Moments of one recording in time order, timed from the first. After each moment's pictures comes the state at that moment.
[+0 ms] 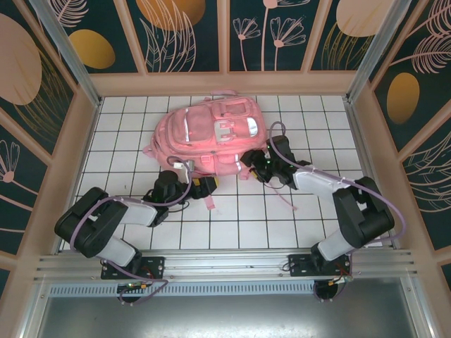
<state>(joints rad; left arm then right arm) -0.58 1.52 0.32 0.83 0.38 -0.81 0.49 1.54 0.79 0.02 -0.35 1.17</state>
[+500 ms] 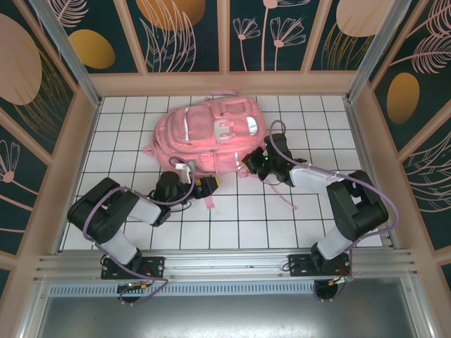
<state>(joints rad) -0.57 1.66 0.32 1.01 0.42 -0.88 0.49 1.59 0.82 0.07 -0.38 1.31</state>
